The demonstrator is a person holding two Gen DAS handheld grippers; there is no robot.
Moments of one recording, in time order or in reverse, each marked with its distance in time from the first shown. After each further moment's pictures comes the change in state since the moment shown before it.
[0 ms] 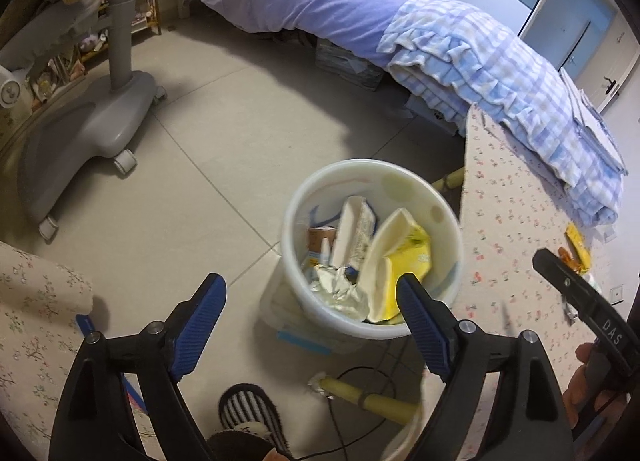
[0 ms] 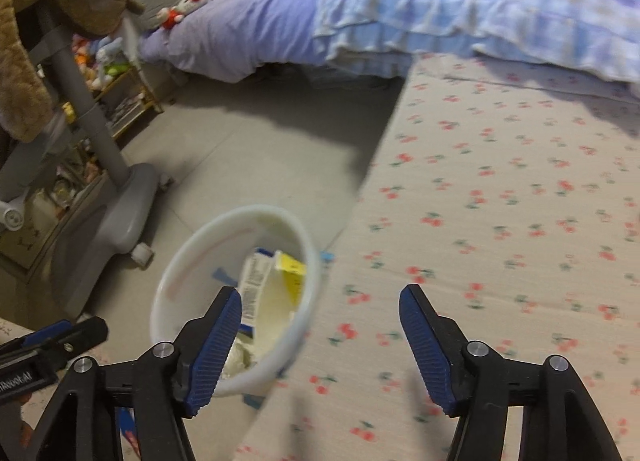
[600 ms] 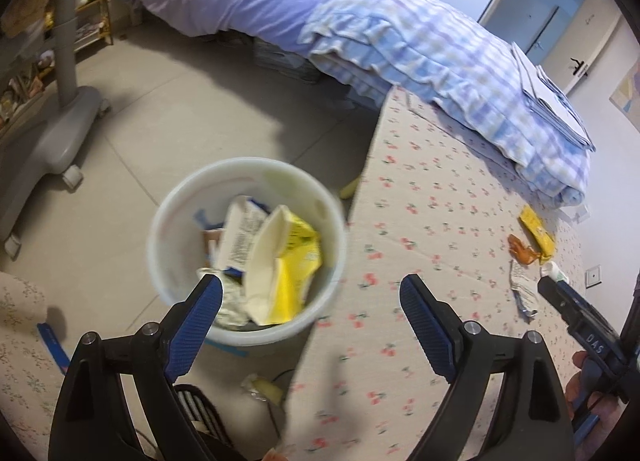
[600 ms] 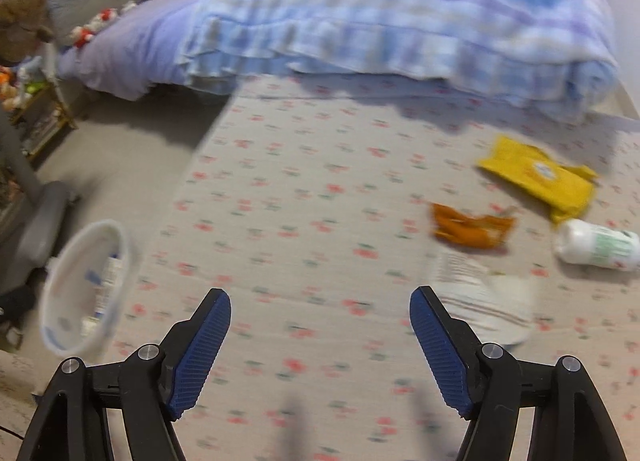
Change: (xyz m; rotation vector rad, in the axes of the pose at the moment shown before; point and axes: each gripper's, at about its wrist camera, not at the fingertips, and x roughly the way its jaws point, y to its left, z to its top) left arm 0.008 -0.112 -0.004 0.078 0.014 -0.106; right arm -0.068 -0.132 0.000 0.050 0.000 -0.255
